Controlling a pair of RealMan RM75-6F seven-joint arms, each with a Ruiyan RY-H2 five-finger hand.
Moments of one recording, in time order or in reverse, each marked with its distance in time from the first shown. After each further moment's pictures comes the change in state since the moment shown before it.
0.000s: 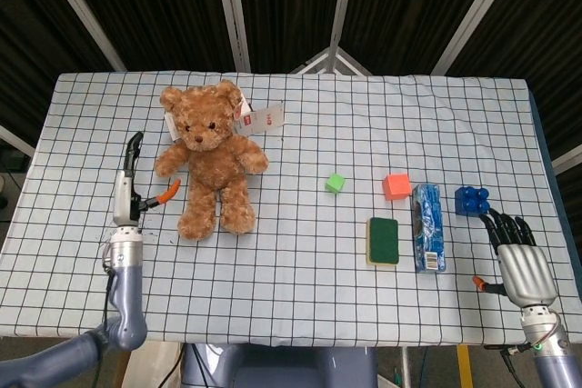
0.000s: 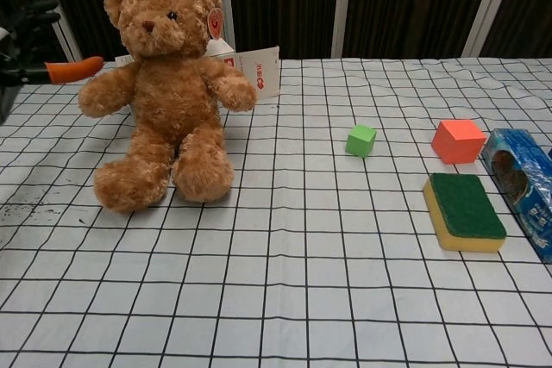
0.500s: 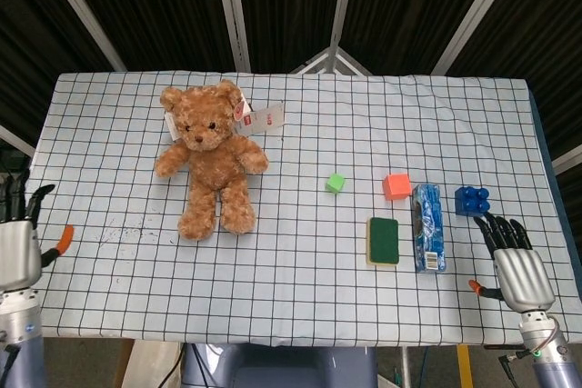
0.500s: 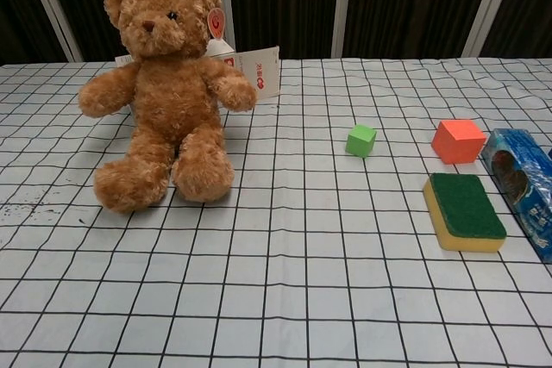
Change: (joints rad) left arm 0.313 0.421 0.218 -0.335 0.120 0.329 0.857; right arm -0.012 0.008 -0.018 -0.021 -0.045 0.027 0.001
